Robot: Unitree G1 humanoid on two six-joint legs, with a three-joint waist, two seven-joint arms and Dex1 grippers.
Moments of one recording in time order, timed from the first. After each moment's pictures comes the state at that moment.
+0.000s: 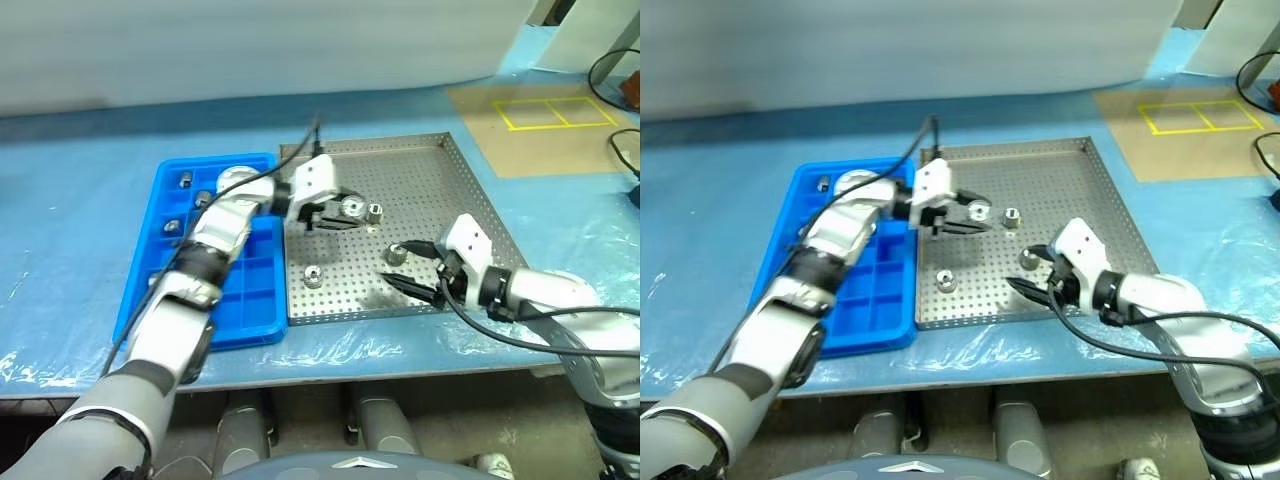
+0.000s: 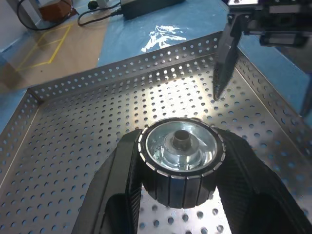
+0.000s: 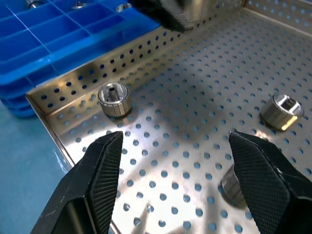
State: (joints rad) left arm -0.84 0.32 -0.19 0.37 -0.10 0.04 -1.28; right arm -0.19 -0.74 -0.01 -0.54 0.46 0.74 0.76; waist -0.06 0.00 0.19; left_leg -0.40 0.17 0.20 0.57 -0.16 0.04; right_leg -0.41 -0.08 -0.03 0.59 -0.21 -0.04
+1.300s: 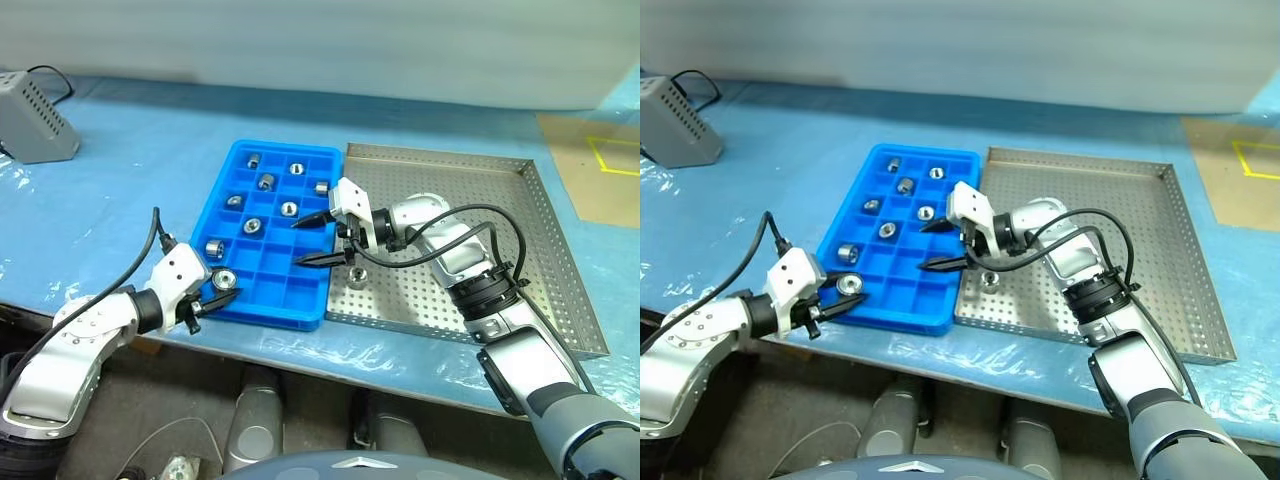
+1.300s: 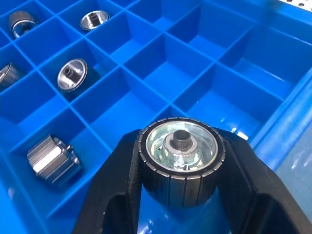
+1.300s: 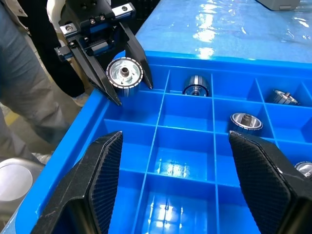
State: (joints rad) left arm 0.05 0.73 0.10 -0.50 -0.27 0.52 -0.82; right arm -0.77 -0.38 0.35 0.20 0.24 0.32 1.23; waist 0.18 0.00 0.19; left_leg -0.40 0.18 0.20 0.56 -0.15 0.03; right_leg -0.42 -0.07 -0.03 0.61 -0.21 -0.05
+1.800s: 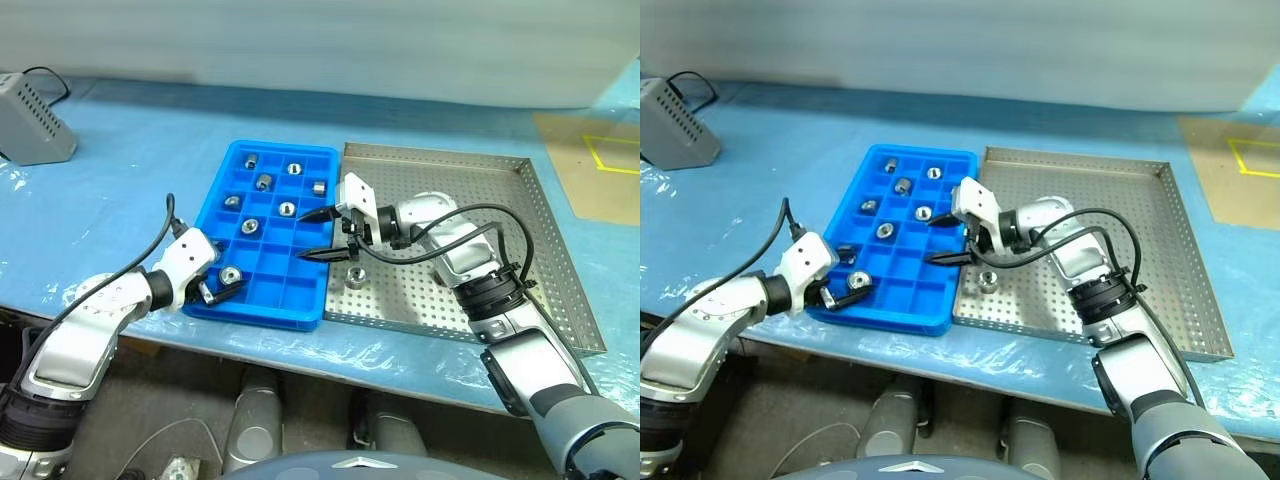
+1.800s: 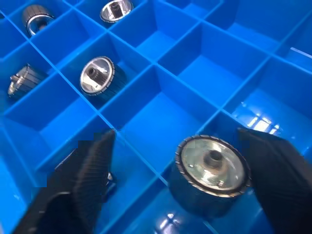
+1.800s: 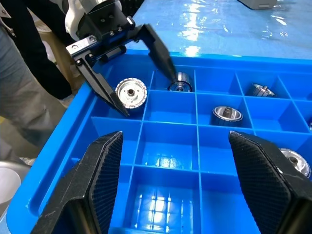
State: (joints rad) left arm -0.12 0.74 0.01 -0.33 -0.20 0.49 -0.80; right arm -0.76 -0.41 0.32 0.17 0.24 0.34 1.18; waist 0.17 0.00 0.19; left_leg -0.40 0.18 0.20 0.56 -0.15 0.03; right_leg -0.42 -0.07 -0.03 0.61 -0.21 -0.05
